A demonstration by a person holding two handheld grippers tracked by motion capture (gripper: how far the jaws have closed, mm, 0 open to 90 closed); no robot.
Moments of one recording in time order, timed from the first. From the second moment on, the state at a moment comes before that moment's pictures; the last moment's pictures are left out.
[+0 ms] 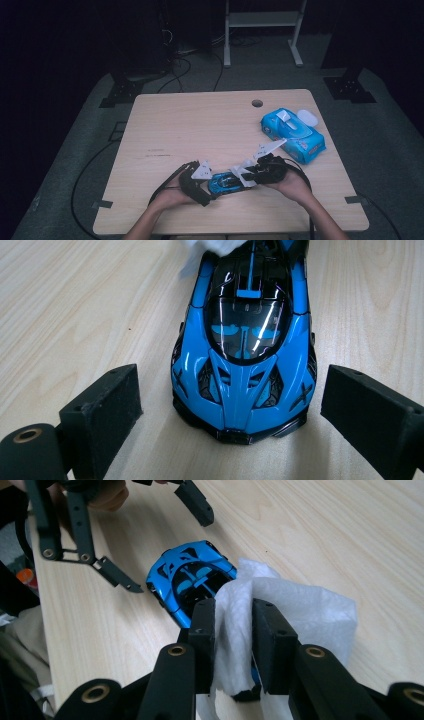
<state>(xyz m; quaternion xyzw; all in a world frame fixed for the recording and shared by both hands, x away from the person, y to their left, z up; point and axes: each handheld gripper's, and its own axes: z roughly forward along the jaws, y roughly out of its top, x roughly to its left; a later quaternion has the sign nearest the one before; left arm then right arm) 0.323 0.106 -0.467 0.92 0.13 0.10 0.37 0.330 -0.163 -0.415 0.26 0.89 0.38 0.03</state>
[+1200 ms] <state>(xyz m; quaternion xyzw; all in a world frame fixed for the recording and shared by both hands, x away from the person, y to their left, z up) 0.323 0.103 -0.470 0.92 0.12 0.10 0.36 0.306 -0.167 -0.422 0.19 0.89 0.40 0.12</state>
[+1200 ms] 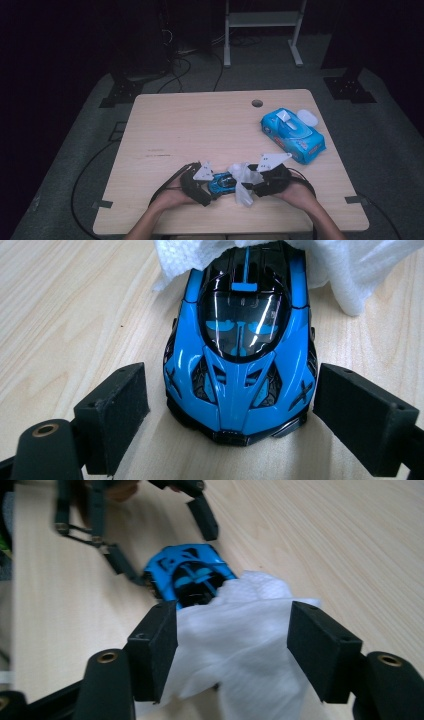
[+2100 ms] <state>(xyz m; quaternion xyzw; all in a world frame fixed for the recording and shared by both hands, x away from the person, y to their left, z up) 0.324 0.104 -0.474 0.92 0.12 0.09 0.36 0.322 -0.163 -0.447 0.23 0.87 0.42 0.10</state>
